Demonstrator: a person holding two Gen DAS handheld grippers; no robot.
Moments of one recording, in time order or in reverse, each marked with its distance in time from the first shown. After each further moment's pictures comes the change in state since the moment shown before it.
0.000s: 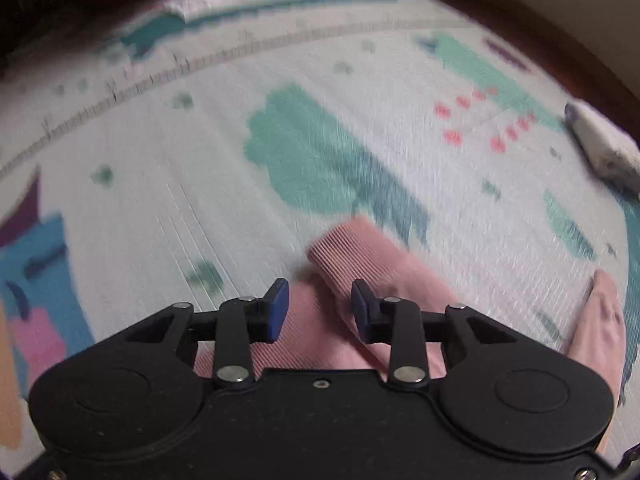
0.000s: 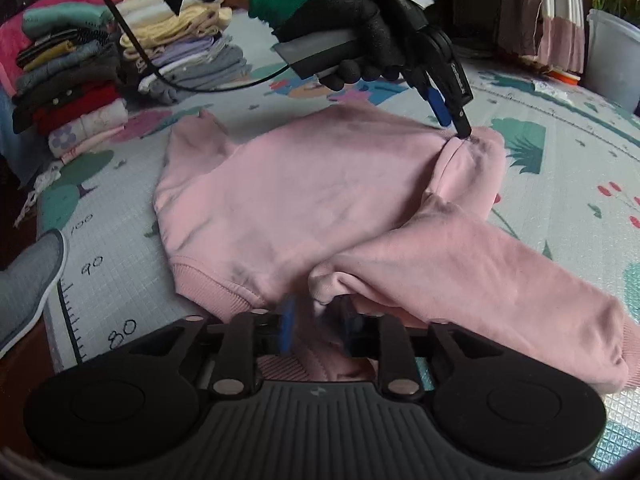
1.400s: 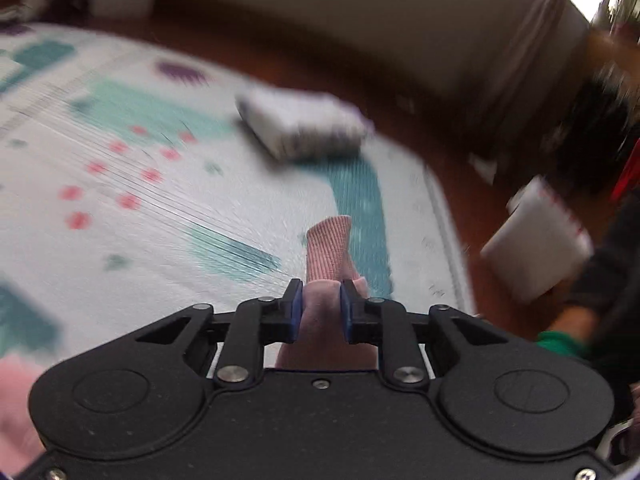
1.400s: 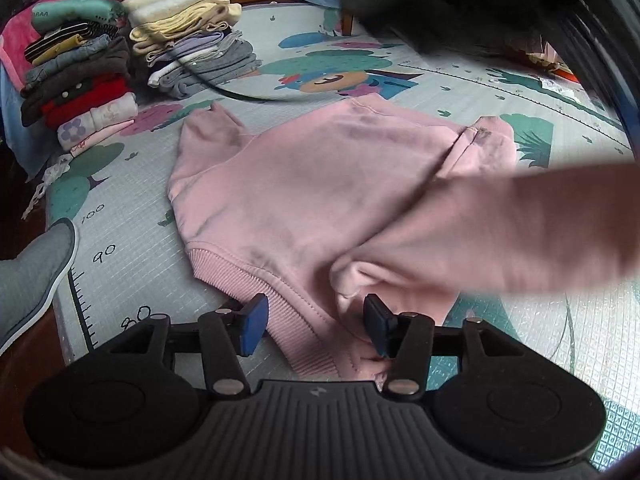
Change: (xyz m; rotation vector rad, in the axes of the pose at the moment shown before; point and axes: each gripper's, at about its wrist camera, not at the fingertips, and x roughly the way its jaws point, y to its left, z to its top) left arm -0.077 -0.111 0.017 0.309 -0.082 -0.714; right arm 0.000 0.007 -0.007 -0.002 0.016 0.021
